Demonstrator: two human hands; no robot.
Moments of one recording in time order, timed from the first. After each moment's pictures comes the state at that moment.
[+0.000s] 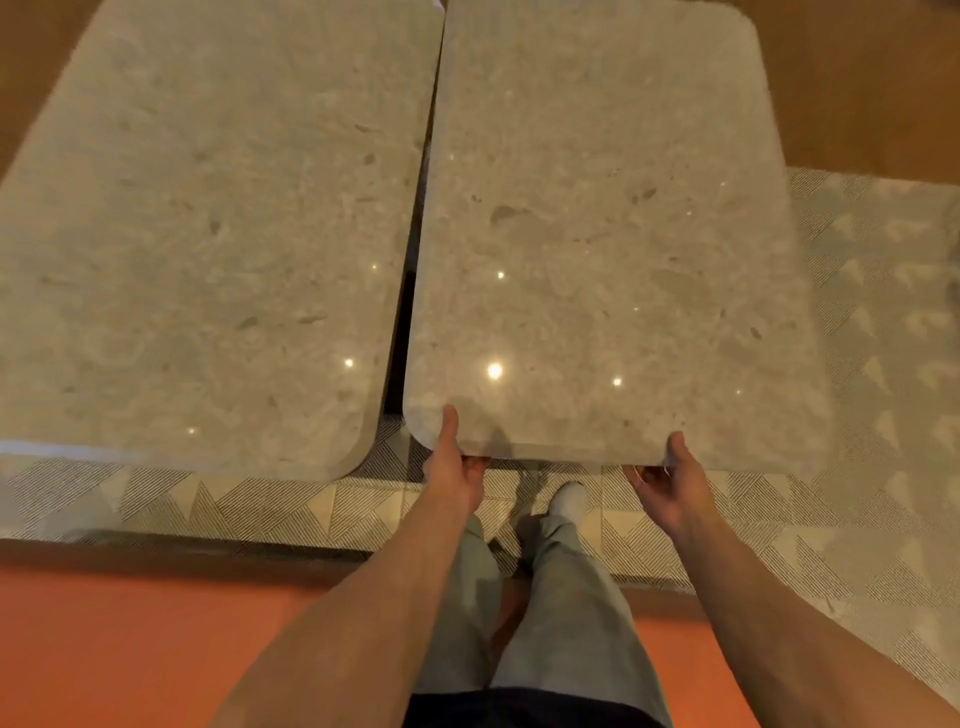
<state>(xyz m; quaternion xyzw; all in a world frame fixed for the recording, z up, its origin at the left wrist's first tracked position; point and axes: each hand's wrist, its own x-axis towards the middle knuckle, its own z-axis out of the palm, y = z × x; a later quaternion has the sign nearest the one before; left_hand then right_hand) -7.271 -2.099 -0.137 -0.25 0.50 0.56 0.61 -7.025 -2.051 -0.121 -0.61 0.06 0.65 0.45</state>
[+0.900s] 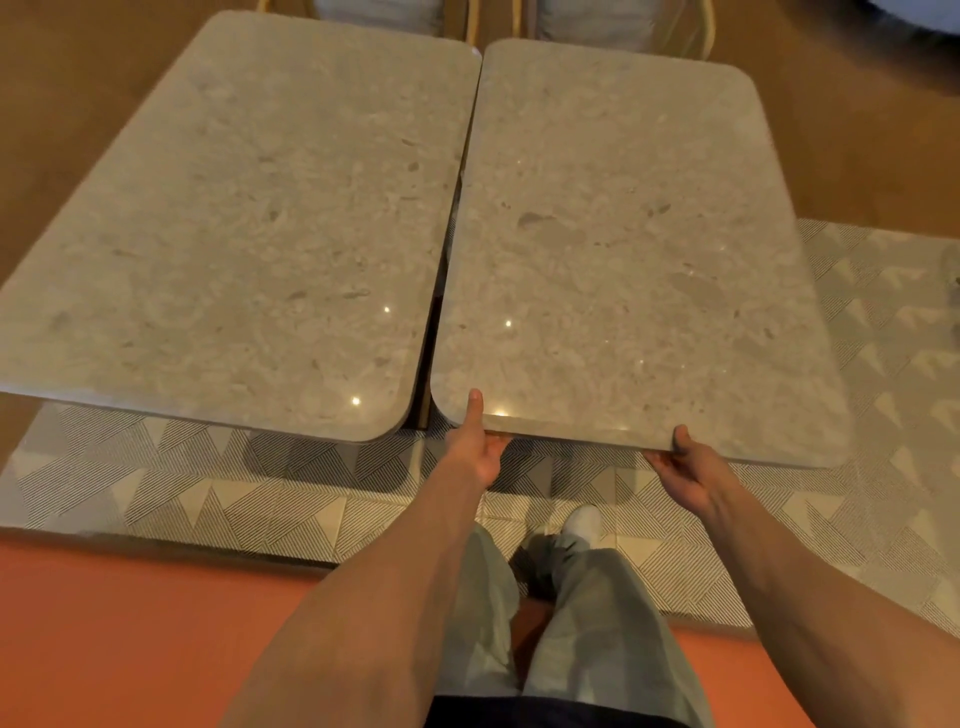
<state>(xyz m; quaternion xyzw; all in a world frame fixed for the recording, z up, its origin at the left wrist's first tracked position) -7.283 -2.119 -0.142 -0.18 0.51 0.56 0.62 -7.029 -2.065 -0.121 -0.58 0.05 0.69 0.43</state>
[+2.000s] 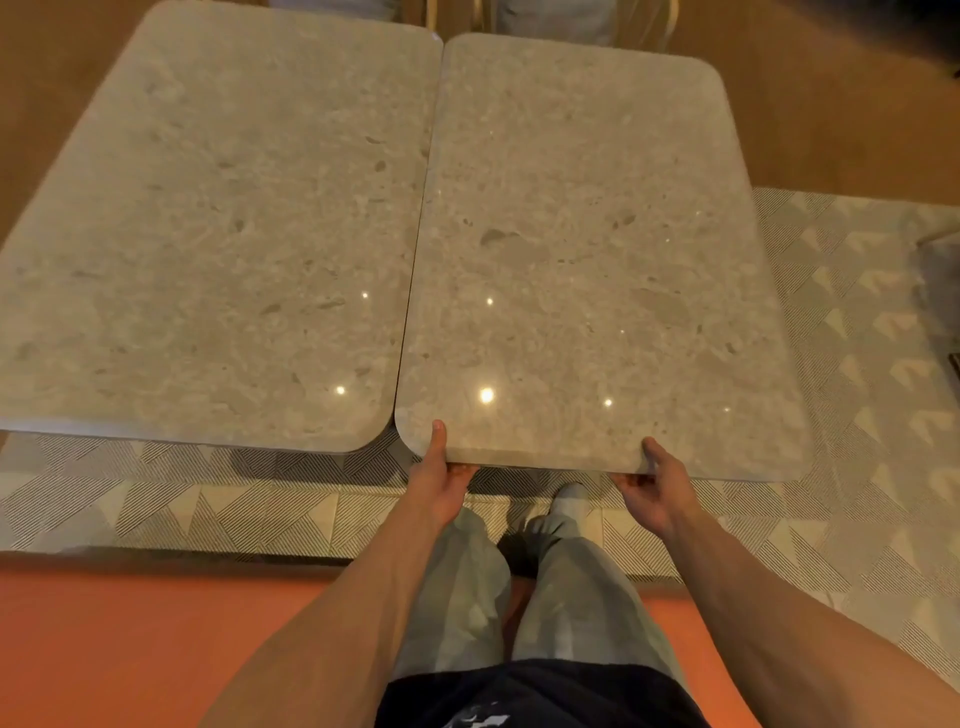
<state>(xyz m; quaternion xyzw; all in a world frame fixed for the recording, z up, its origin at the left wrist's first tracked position) -7.296 -2.159 -0.128 -0.22 0.49 0.56 0.63 -7.044 -2.108 -0.111 -0.60 0.08 0.67 0.43</state>
